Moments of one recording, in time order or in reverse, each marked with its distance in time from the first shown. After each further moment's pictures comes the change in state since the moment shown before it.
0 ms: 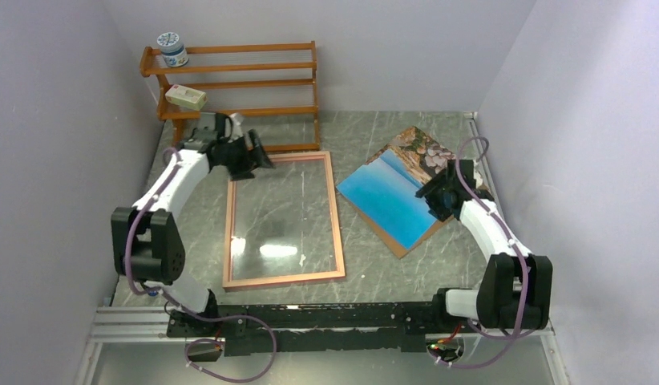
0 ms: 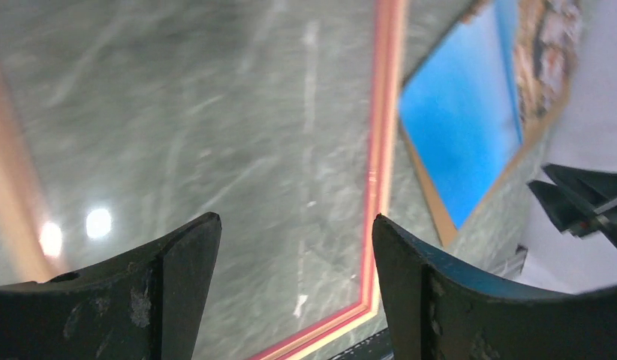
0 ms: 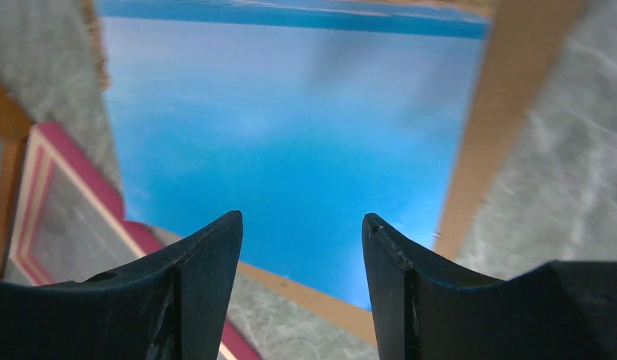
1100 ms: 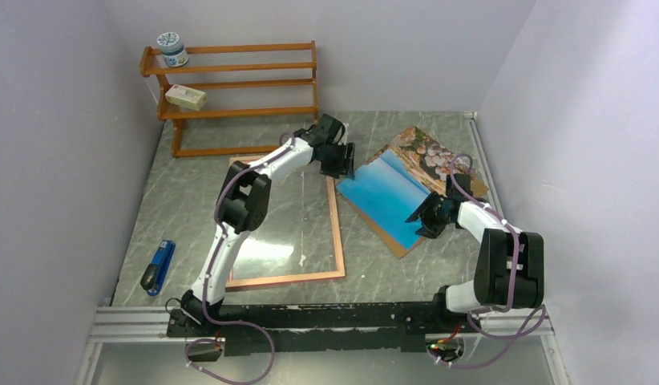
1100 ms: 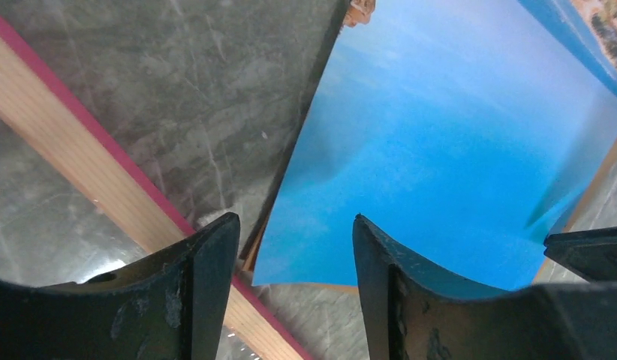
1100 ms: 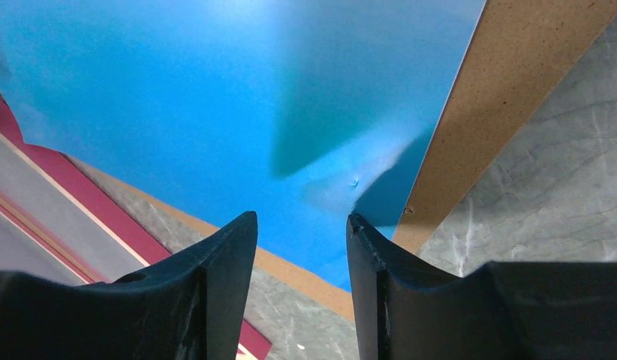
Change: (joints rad) left arm -0.530 0.832 0.785 0.050 -0.103 0.077; right arm -0.116 0.112 -0.155 0.004 -0.275 -0.114
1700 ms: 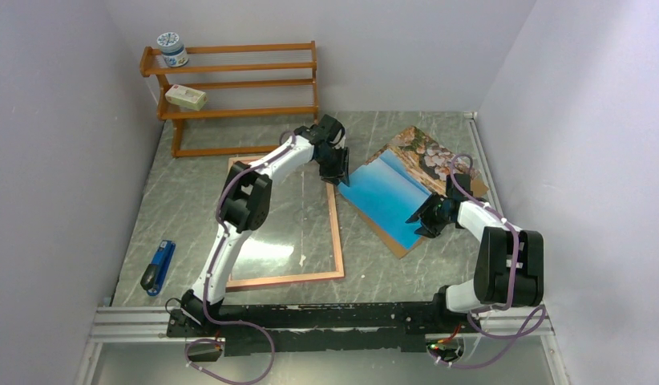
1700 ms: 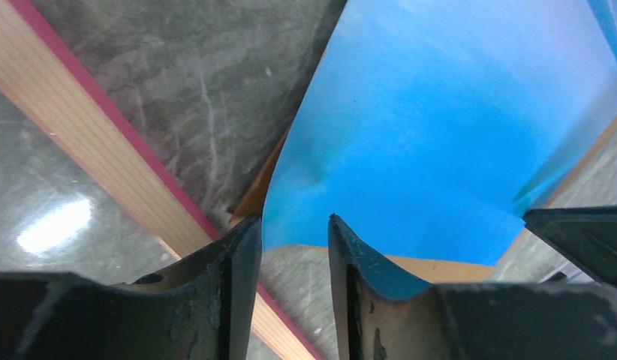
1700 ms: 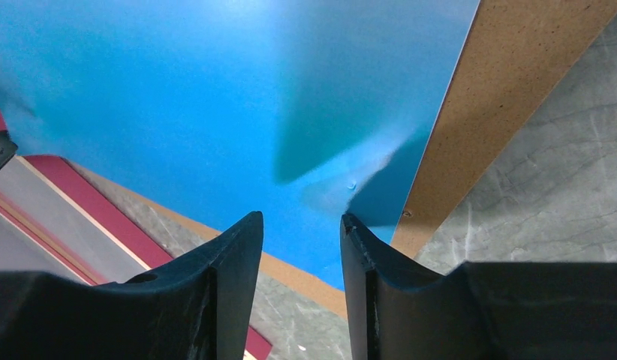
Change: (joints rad) left arm -0.013 0.041 0.092 -0.201 0.013 -0.077; right arm -0.001 0.015 0.003 0.004 -0.002 0.002
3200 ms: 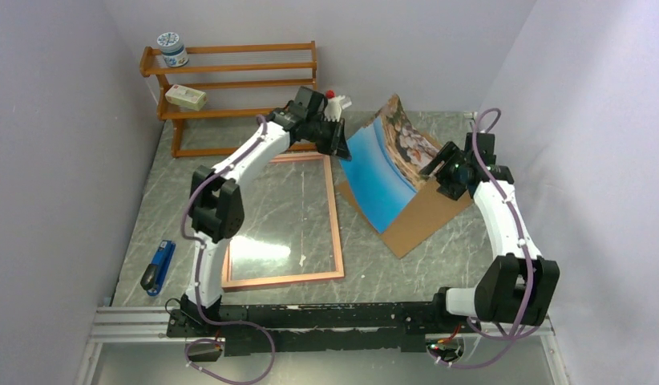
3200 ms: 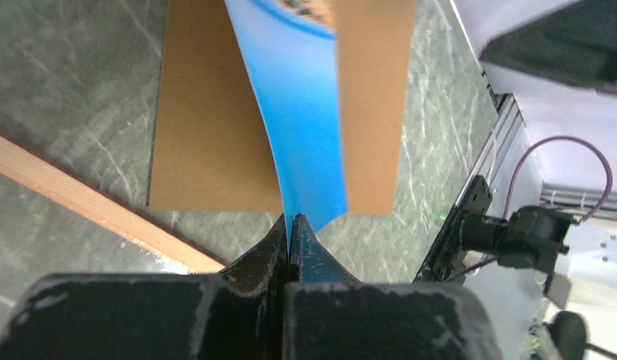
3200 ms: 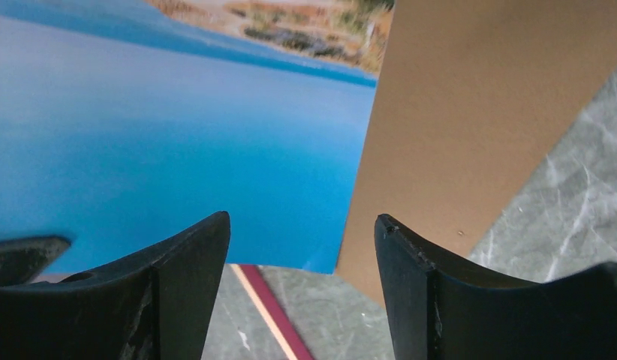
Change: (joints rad) left arm 0.055 -0.260 -0.108 0.150 0.330 0.174; right arm 0.000 -0.111 0.381 -0.216 0.116 -0.053
